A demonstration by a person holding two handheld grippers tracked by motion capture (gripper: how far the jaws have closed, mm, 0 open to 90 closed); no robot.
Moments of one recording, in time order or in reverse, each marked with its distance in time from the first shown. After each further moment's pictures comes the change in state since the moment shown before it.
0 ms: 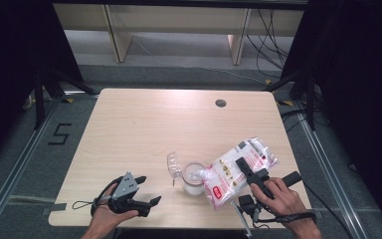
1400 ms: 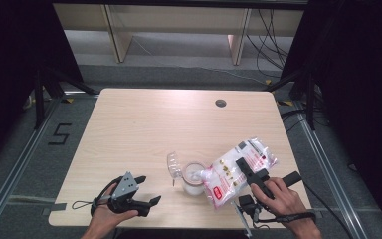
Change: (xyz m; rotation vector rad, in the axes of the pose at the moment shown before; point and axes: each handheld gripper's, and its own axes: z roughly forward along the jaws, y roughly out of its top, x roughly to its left) left arm 0.000 0.000 -0.001 -0.008 0.000 -0.004; right arm 0.000 0.000 0.000 -0.004 0.003 0.005
